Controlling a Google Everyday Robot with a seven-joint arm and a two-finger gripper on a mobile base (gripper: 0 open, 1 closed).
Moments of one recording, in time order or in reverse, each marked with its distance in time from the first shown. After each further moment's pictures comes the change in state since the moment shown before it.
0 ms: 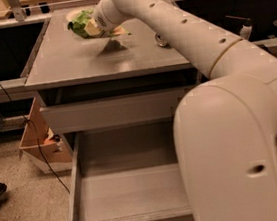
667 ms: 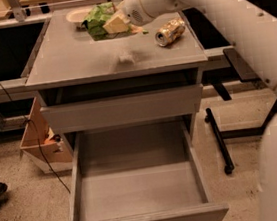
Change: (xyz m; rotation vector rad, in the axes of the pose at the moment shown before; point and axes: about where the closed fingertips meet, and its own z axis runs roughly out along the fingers) arm 0.020 0.013 -0.119 -0.165 -0.100 -0.136
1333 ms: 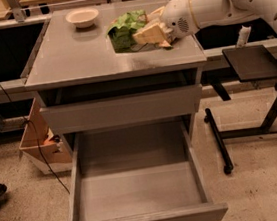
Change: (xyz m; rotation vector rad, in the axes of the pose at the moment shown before) arm 0.038 0.047 -0.106 -0.159 -0.095 0.079
